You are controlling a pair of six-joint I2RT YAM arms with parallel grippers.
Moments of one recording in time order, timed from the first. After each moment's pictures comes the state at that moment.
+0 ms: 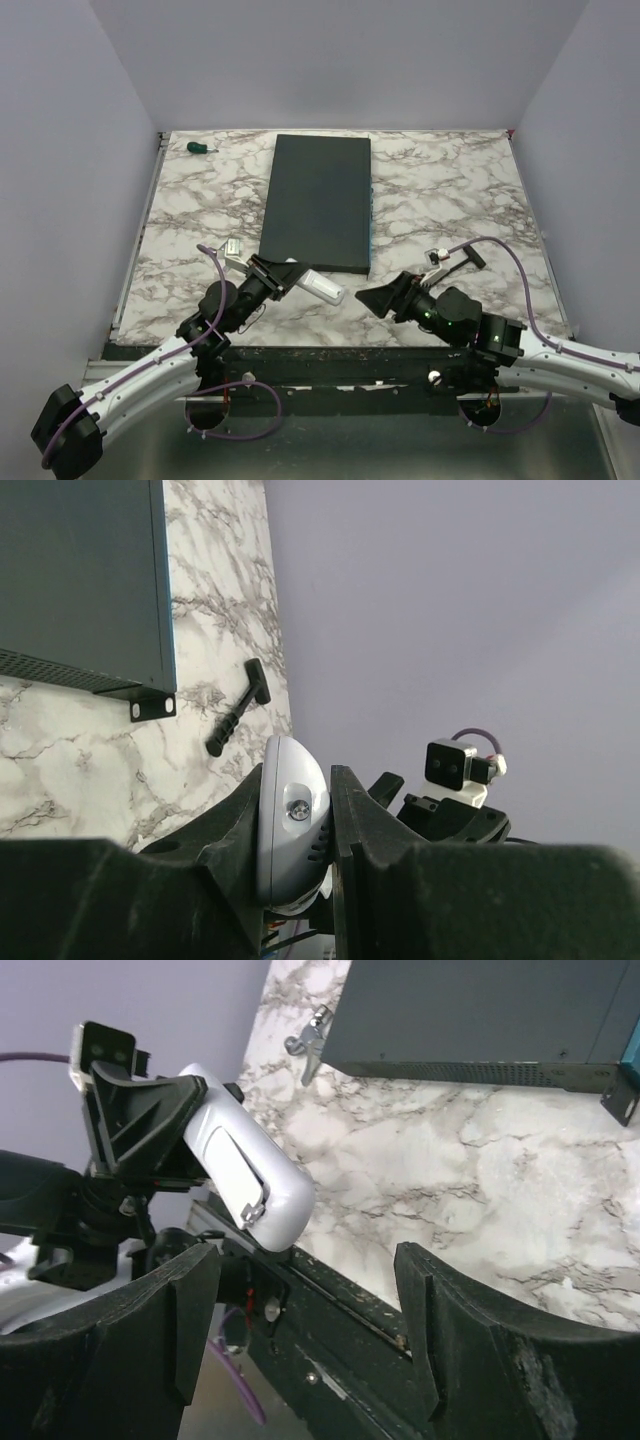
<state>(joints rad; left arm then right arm) -0.78 0.59 0.16 0.43 -0.09 -1.35 1.19 0.58 0.39 -0.06 0.40 1.00</state>
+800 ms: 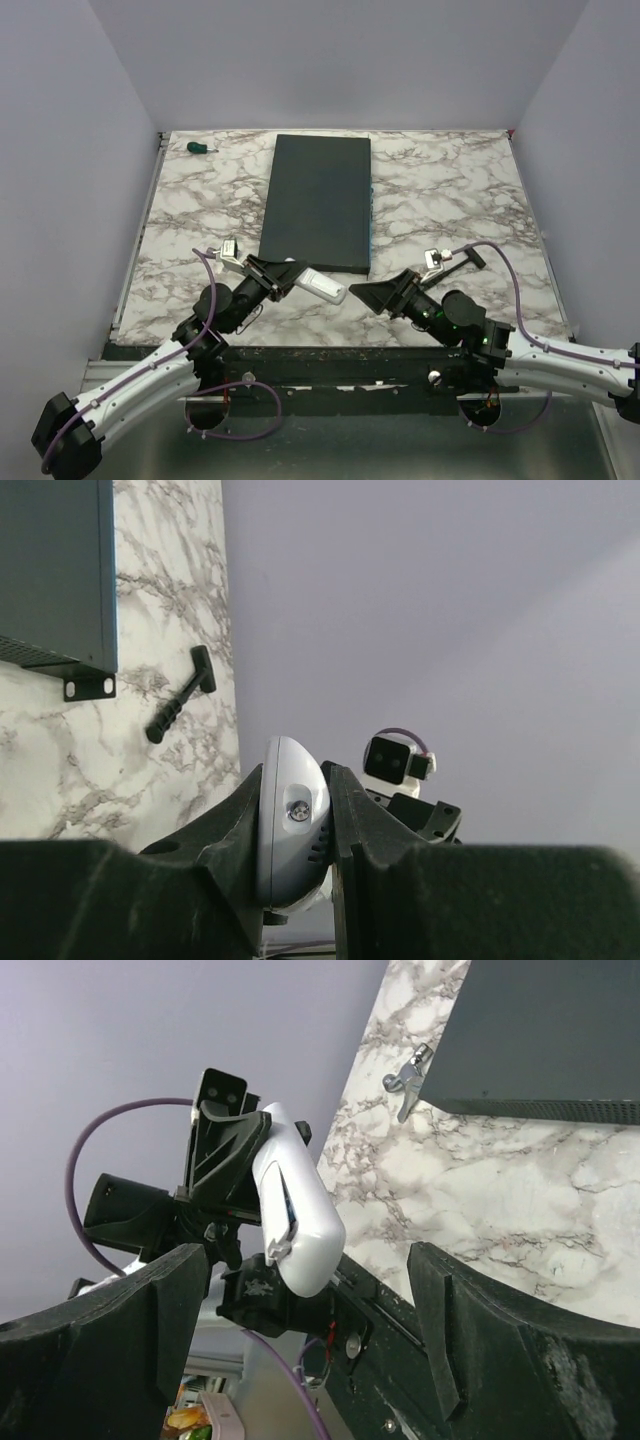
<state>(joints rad) -0.78 0.54 0.16 0.42 -0.07 -1.47 1.19 0.61 0.29 0.30 0.38 1.05</state>
